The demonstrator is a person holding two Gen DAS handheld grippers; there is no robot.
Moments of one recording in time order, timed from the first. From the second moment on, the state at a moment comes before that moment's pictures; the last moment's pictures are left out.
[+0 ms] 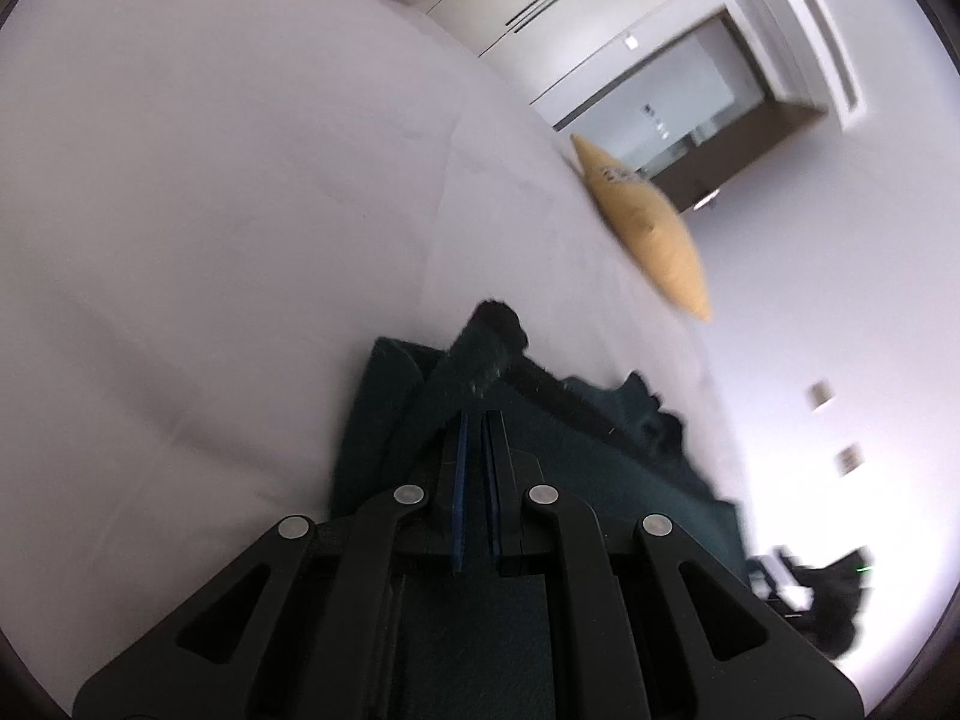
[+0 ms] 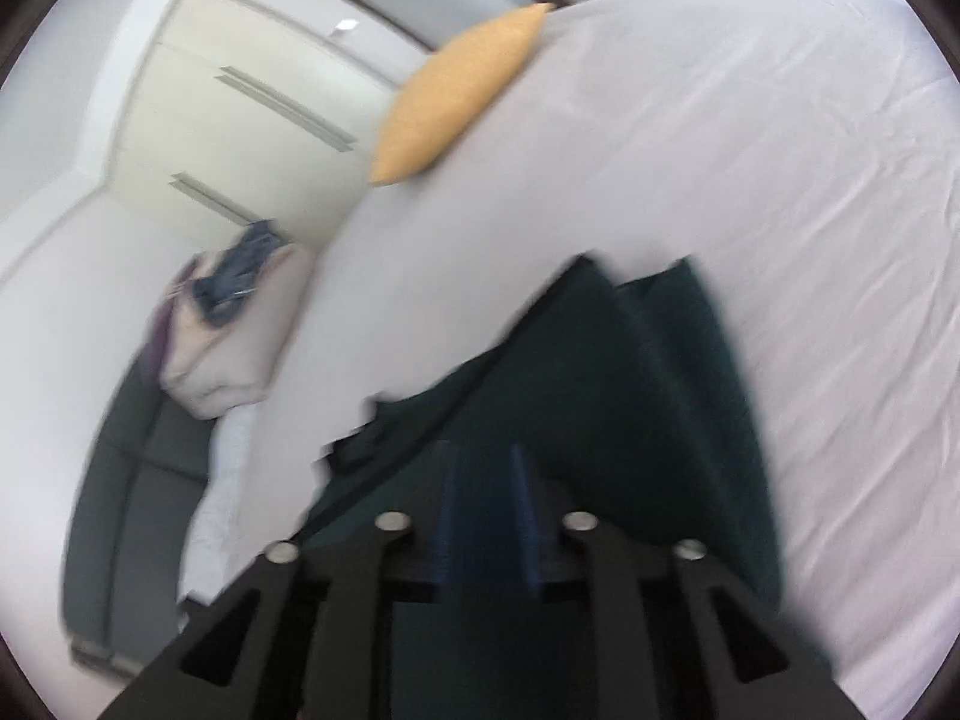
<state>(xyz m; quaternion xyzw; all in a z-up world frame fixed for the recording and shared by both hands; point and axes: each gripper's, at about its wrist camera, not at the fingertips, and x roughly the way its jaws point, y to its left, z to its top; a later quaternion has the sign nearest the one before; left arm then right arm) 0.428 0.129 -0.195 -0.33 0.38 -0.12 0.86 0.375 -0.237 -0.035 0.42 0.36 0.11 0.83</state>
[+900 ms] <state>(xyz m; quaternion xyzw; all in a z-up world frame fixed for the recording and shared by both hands) 0.248 0.052 -0.144 -0.05 0.41 -0.04 0.91 0.295 -0.150 -0.056 0.41 0.43 0.18 0.79</state>
